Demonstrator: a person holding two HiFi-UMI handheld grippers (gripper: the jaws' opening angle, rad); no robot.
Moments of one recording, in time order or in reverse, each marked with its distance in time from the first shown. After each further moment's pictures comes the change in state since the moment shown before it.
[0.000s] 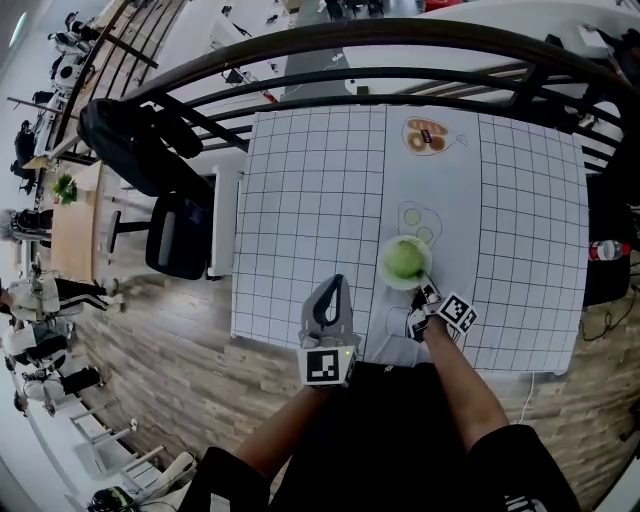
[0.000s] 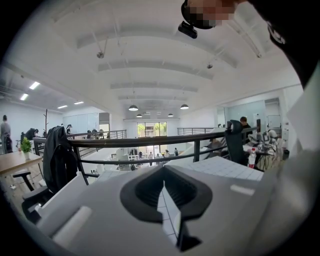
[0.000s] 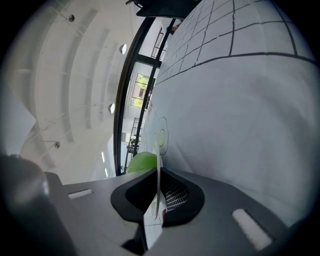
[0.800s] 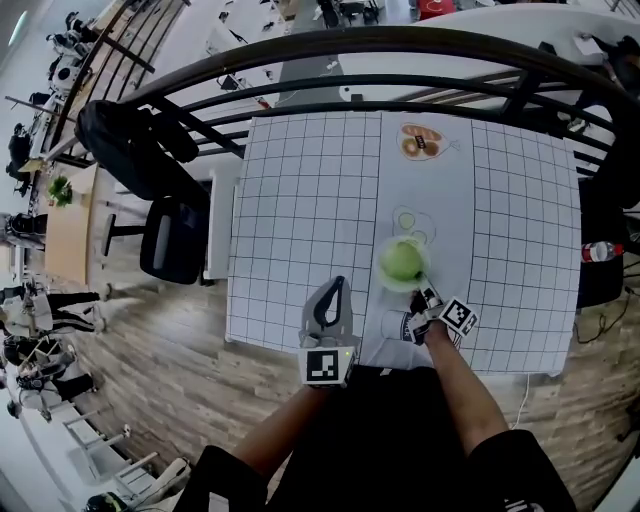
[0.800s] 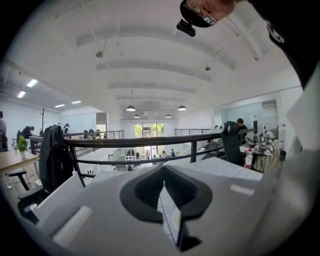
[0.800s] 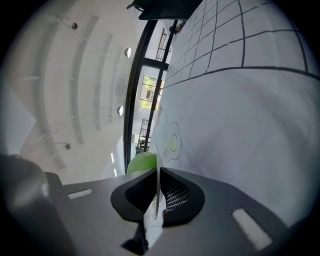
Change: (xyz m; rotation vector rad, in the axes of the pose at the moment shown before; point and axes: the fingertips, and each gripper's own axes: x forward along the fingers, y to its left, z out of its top) left arm 0.002 -0.010 0.000 0.001 -0.019 -0.045; right arm -0.010 0.022 0.013 -0.016 -0.018 0.110
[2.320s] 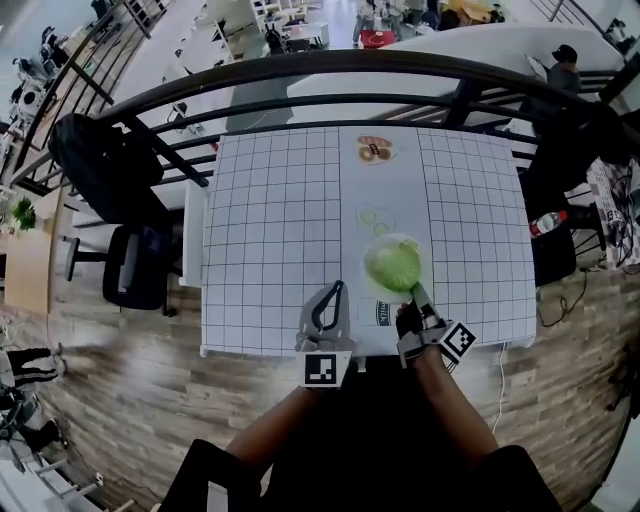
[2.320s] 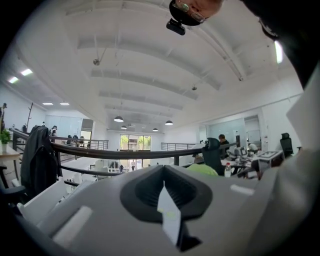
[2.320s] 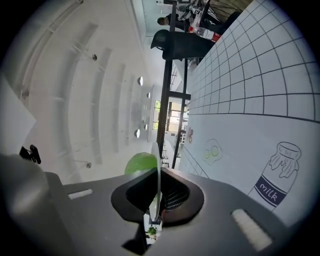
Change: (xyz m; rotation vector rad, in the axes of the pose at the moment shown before) left arm -0.075 -0.040 0.026 -0.044 -0.177 -0.178; right arm -0.143 0.164 -0.013 0.015 -0.268 0.125
